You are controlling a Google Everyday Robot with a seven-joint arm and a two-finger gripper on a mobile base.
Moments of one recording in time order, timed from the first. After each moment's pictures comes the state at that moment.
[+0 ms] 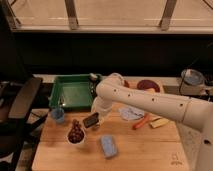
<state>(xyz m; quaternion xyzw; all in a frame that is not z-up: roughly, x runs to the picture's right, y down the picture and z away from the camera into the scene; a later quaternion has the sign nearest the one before) -0.036 0.151 0.769 -0.27 -0.23 -0.27 0.89</state>
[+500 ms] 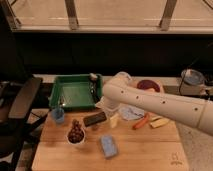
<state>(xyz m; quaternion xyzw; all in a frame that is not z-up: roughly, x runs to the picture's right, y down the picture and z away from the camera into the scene) 0.016 0.140 0.743 -0.26 -0.18 -0.24 0.92</state>
